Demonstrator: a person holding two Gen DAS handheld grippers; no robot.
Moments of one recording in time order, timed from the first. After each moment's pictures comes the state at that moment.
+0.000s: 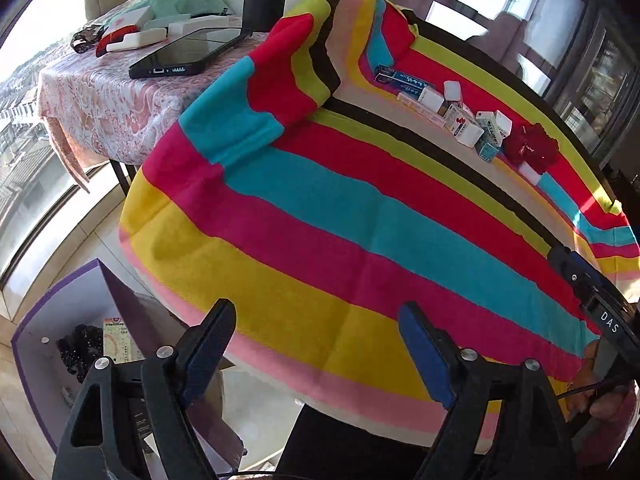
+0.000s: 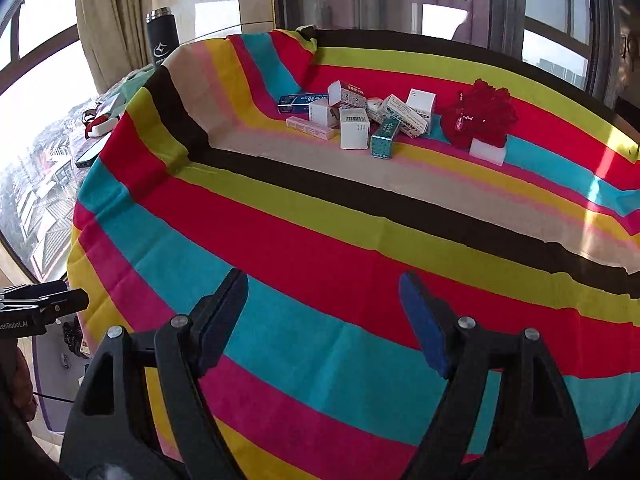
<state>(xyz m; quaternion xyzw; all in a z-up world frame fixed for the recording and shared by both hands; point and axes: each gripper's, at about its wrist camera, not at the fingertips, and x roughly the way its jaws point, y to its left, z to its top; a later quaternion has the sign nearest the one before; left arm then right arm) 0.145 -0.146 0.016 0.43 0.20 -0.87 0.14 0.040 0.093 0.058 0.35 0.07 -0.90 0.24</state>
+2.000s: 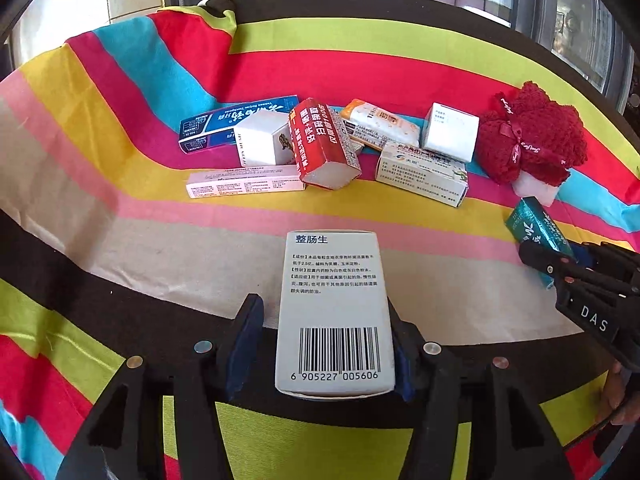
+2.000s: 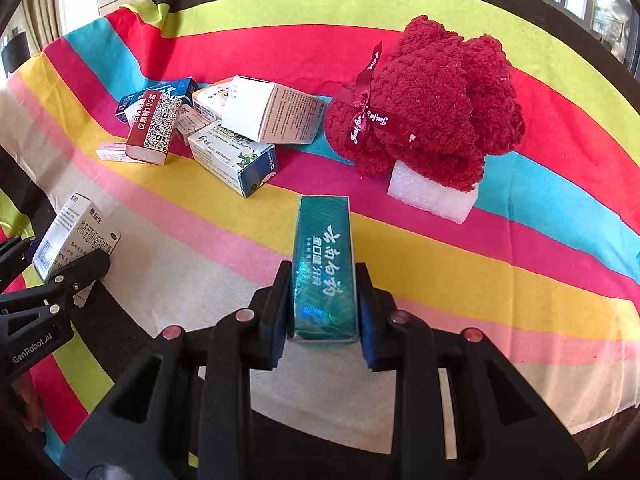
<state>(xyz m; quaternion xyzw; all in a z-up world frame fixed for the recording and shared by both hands) -0.134 -0.066 -0.004 0.43 0.06 -0.89 0.11 -0.176 0.152 0.032 0.42 0.11 -0.89 0.17</state>
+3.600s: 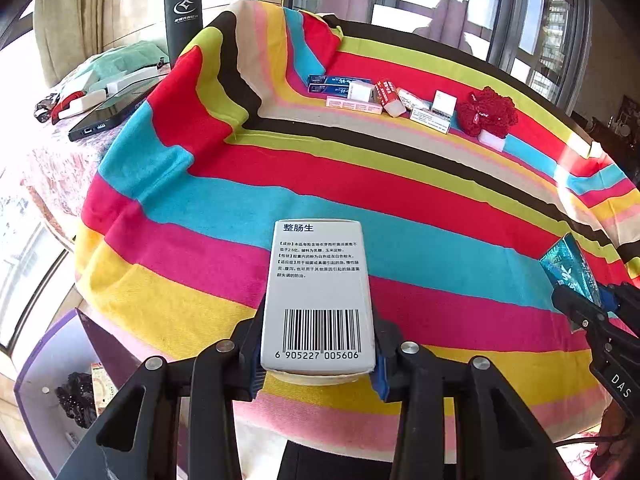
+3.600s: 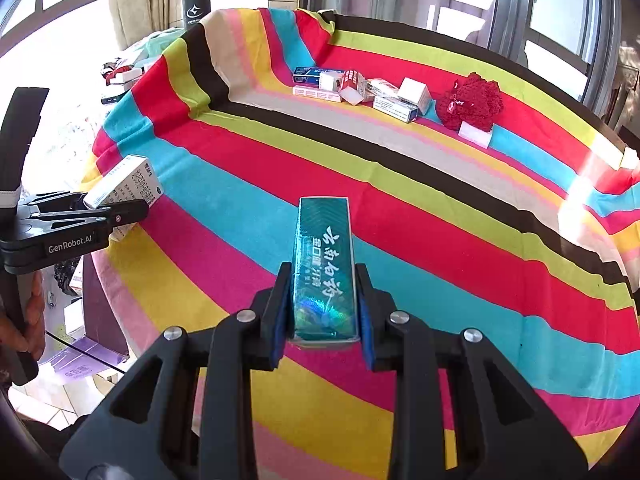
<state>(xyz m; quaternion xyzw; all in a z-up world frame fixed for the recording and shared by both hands) 0.151 -0.101 0.012 0.40 0.11 -0.90 0.12 0.116 0.103 0.054 0.35 0.15 -0.89 0.24</state>
